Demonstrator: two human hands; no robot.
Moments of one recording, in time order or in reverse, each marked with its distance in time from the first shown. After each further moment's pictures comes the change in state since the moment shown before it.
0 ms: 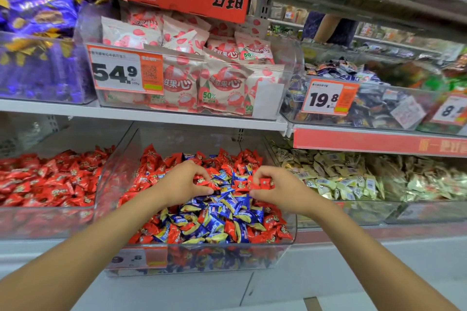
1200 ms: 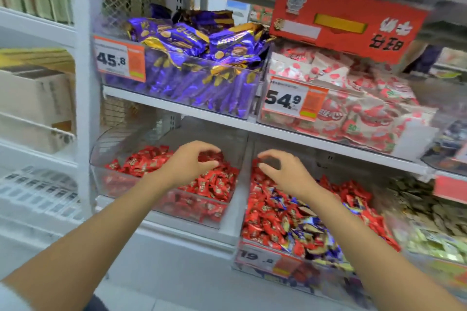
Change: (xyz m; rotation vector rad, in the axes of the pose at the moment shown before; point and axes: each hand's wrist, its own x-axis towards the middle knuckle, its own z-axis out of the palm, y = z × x) left_hand -0.116 -0.155 -0.139 0.002 0.440 -0.102; right_hand 0.123 -0.160 0.126 -0.174 0.116 -0.290
